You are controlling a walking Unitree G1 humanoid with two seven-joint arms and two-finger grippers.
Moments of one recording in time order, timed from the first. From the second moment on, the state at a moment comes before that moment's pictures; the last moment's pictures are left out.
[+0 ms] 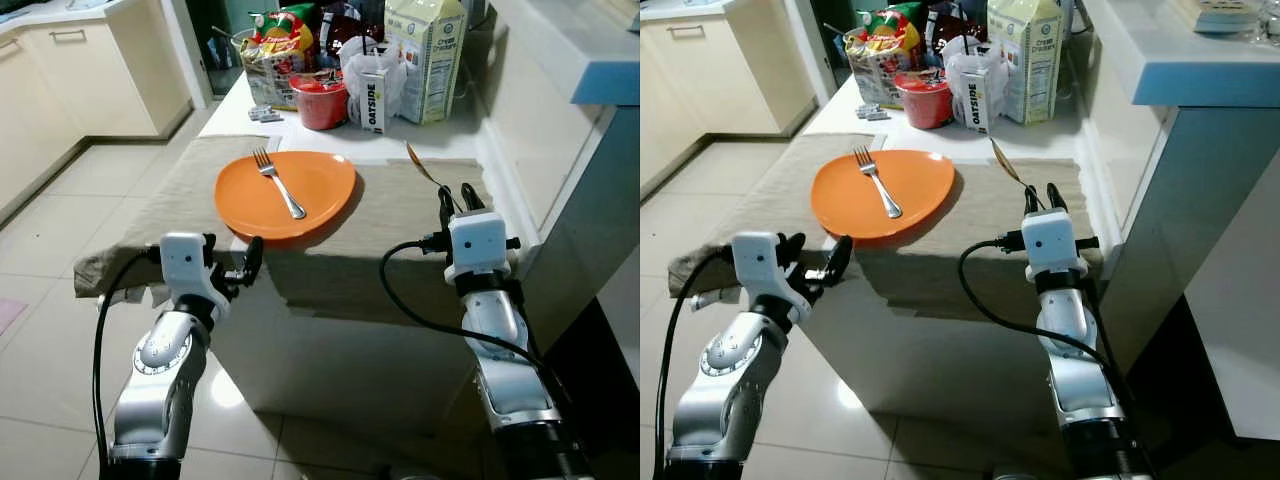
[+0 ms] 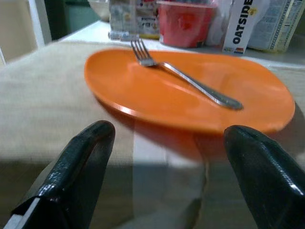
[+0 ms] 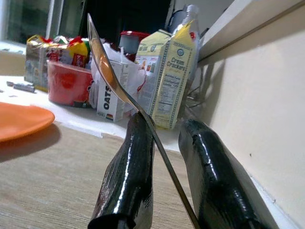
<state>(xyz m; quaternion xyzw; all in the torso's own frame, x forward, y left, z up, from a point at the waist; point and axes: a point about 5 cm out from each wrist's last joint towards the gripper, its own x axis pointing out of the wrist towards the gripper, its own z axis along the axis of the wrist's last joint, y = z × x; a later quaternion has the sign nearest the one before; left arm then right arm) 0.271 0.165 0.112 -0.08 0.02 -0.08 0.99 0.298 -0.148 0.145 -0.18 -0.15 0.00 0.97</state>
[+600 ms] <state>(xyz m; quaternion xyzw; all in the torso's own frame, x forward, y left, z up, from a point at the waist) 0.272 0.144 0.104 -0.09 0.01 -0.07 0.99 0.319 -0.163 0.153 -0.18 -0.14 0.04 0.97</state>
